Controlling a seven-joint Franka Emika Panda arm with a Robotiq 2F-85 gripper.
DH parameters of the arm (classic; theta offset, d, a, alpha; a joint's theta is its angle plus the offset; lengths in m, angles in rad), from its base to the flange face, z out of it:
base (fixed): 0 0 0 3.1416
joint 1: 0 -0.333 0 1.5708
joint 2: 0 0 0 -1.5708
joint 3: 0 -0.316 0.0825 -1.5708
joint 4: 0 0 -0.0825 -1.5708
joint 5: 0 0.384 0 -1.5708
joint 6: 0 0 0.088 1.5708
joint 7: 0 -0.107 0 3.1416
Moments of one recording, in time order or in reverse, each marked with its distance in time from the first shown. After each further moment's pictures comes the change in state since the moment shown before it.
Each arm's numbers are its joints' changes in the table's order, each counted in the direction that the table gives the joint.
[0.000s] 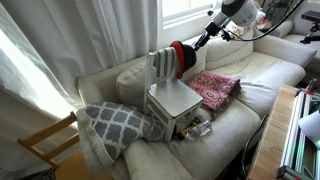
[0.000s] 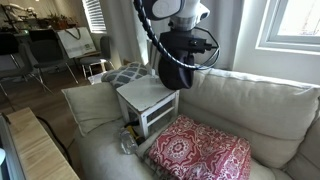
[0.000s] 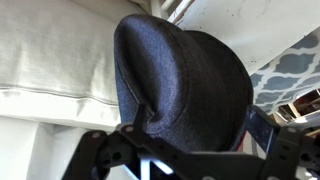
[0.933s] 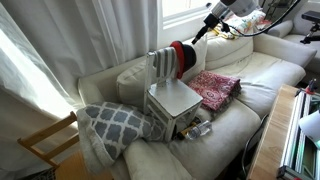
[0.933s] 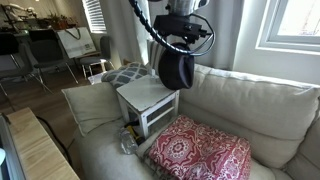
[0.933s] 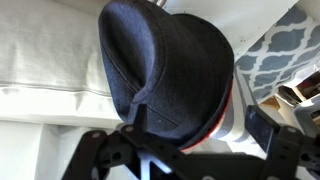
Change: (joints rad) arm -0.015 -0.097 -0.032 0.029 0.098 0.091 -0.107
